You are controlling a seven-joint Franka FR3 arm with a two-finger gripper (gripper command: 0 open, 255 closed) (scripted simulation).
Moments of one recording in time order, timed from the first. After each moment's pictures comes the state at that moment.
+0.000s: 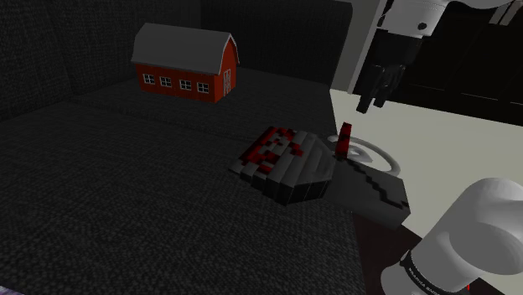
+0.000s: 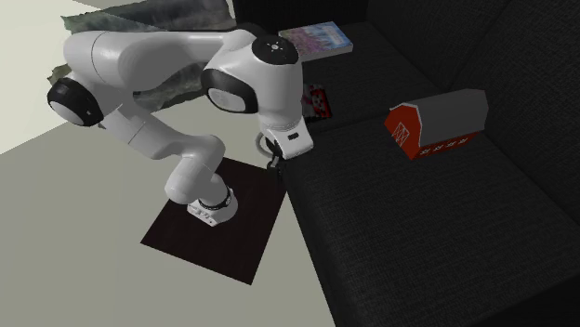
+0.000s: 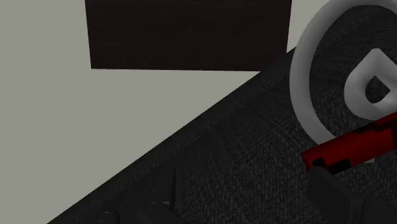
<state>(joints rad) -0.02 -0.81 0.05 -2.32 0.06 1.53 0.02</state>
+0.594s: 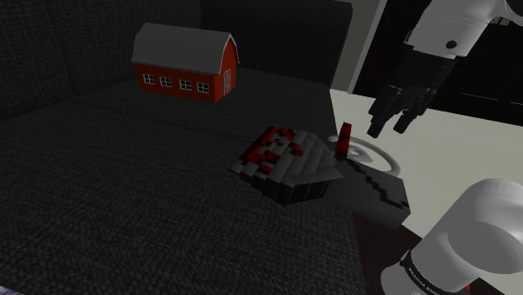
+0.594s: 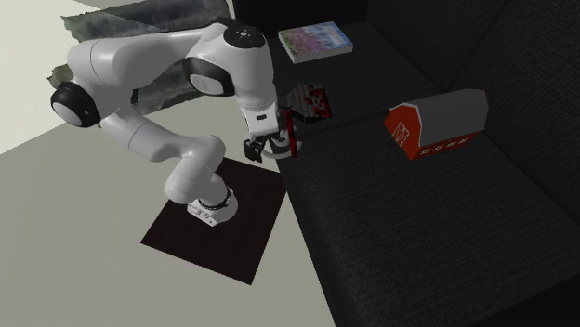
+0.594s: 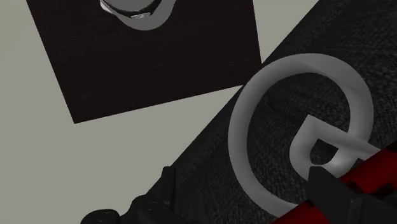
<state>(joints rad) -0.05 -1.06 0.19 -2.48 0.19 1.47 0.31</state>
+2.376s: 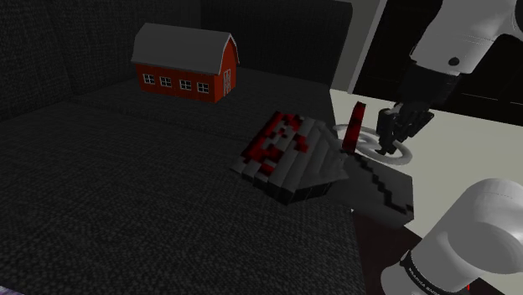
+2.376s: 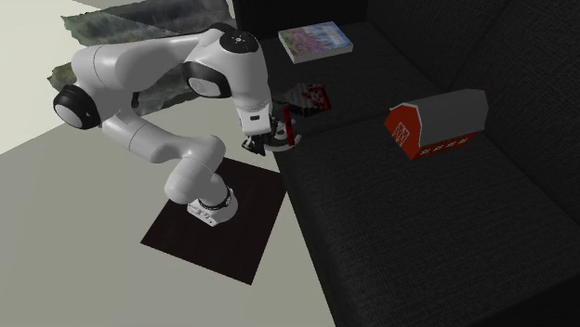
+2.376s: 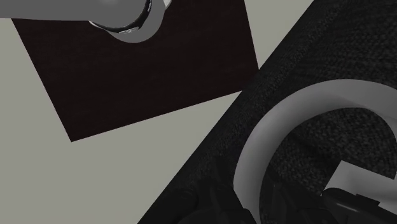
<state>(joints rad) -0.05 -1.15 0.23 -2.56 0.24 1.47 0.39</state>
